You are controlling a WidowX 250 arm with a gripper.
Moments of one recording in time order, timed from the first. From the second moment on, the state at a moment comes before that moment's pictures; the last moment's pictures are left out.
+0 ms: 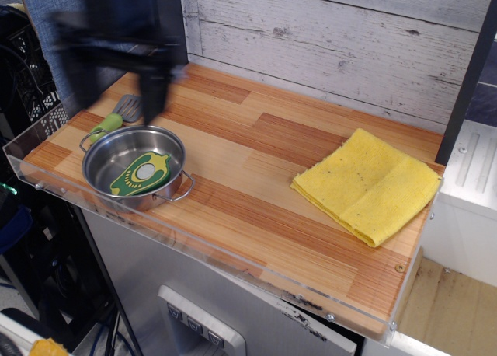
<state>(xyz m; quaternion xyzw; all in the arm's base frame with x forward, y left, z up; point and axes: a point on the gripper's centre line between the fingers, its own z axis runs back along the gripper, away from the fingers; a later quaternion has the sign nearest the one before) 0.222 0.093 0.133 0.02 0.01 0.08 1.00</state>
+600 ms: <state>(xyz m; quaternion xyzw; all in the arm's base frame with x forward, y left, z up) 0.244 0.197 0.098 0.00 -0.03 0.09 1.00</state>
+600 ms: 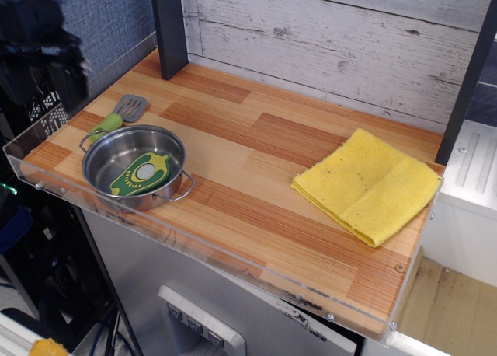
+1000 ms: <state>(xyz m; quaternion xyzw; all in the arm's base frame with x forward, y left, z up) 0.263 0.213 0.098 0.02 -0.04 0.11 0.99</state>
